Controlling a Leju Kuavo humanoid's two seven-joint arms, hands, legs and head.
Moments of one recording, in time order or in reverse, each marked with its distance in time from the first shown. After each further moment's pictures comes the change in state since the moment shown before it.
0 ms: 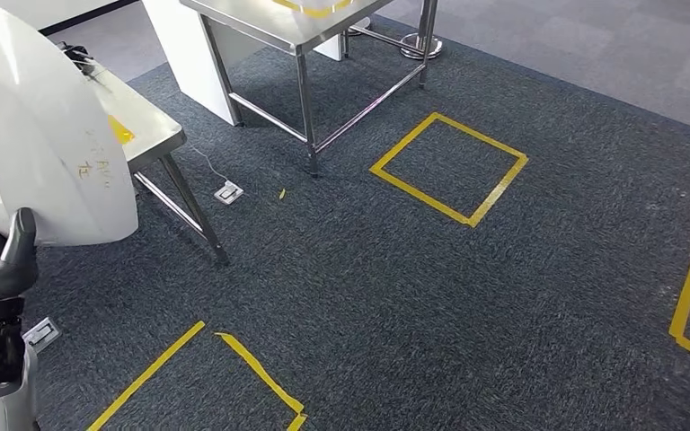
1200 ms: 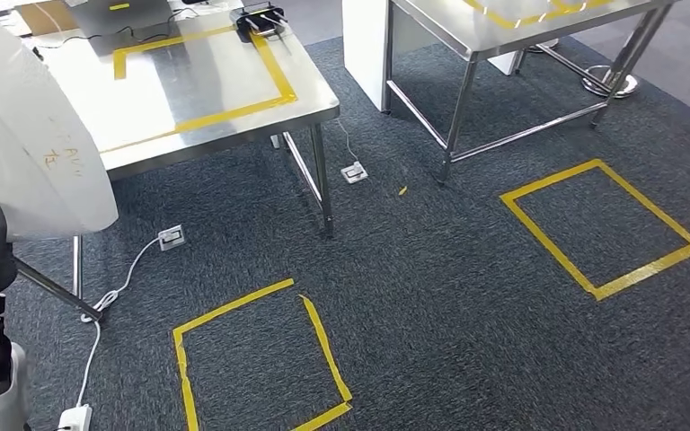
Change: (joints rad) left arm -0.012 -0.003 0.016 -0.021 0.012 0.049 -0.005; right arm 0.000 0.010 0.000 -0.001 0.000 -0.003 0.008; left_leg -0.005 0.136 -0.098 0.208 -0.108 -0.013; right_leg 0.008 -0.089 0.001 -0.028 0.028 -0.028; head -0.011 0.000
